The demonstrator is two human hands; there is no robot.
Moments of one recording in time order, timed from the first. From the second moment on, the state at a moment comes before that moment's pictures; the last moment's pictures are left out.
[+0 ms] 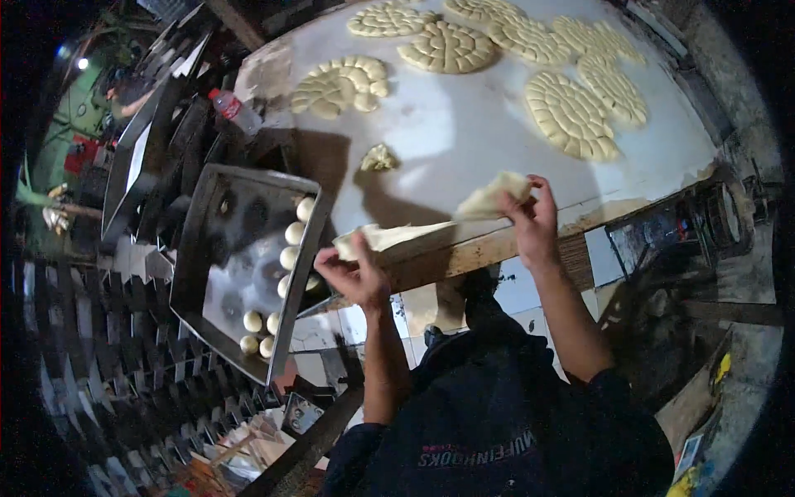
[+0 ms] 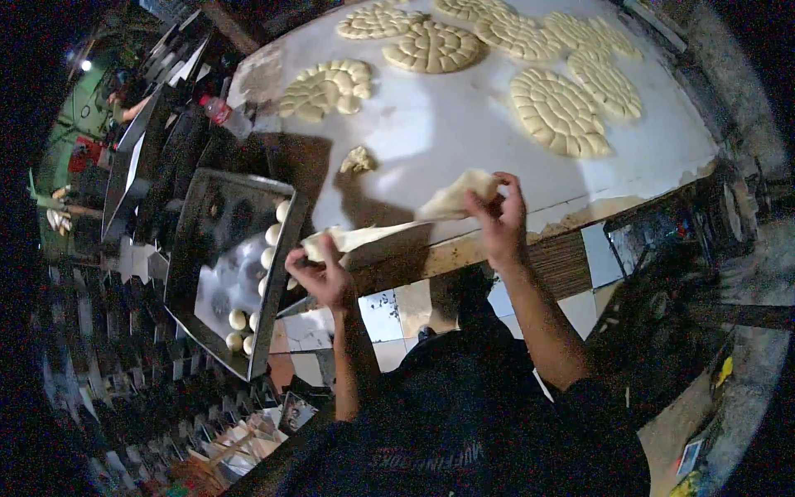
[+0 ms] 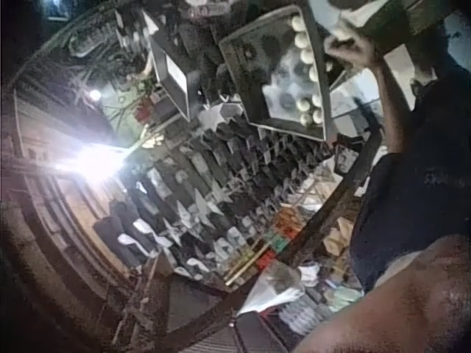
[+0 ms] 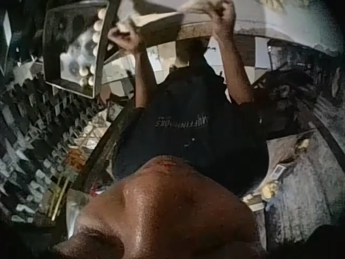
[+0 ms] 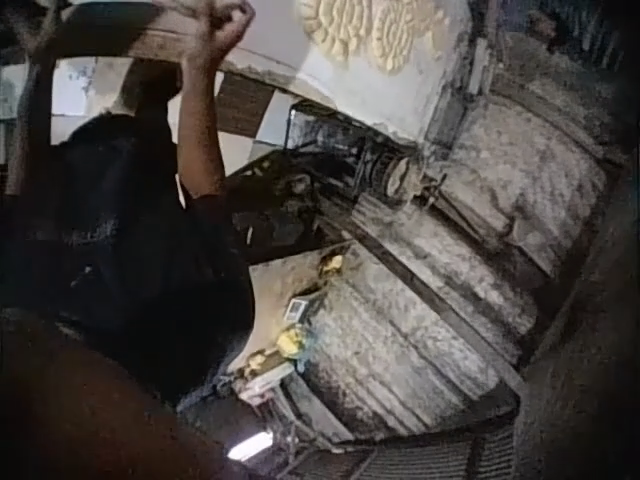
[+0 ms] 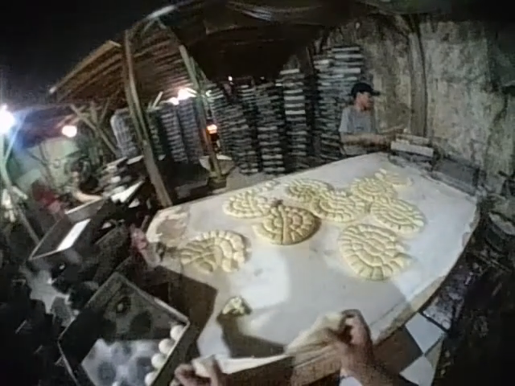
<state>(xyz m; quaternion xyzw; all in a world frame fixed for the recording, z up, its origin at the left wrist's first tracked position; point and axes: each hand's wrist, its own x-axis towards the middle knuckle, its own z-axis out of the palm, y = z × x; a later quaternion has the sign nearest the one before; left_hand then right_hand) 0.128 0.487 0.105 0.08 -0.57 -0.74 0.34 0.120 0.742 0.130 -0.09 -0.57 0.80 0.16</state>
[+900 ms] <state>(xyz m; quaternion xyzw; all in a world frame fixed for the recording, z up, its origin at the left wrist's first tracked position) 0.006 0.483 -0.010 -0.08 -0.97 -0.18 0.10 -0.043 0.901 0.046 0.20 -0.94 0.21 0.20</state>
